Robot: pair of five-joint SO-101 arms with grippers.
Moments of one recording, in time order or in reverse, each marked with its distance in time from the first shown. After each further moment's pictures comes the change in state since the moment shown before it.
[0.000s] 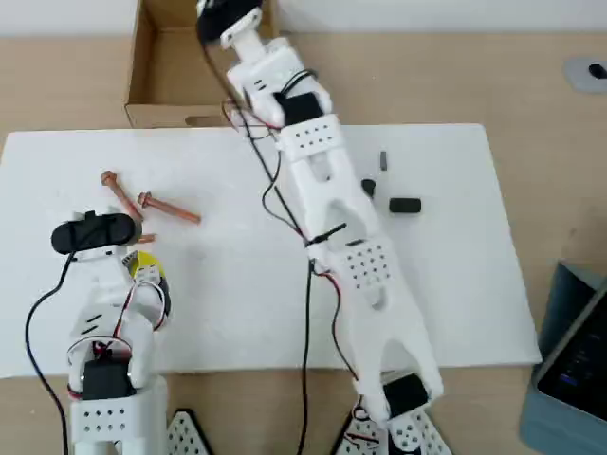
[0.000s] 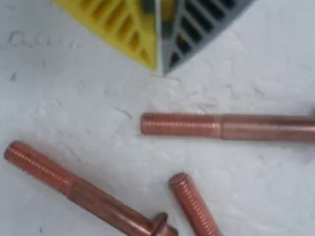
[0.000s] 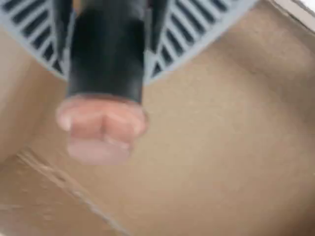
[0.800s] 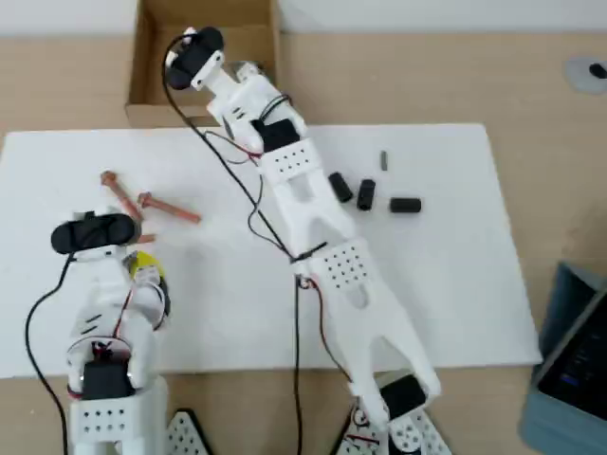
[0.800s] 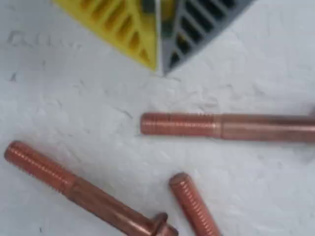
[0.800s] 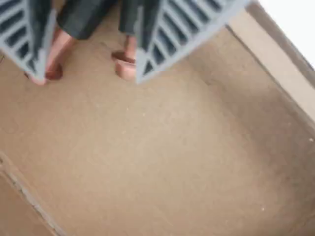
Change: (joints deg) left arm 0.0 0.0 0.0 0.0 0.1; right arm -3.2 13.2 -12.6 -0.1 8.0
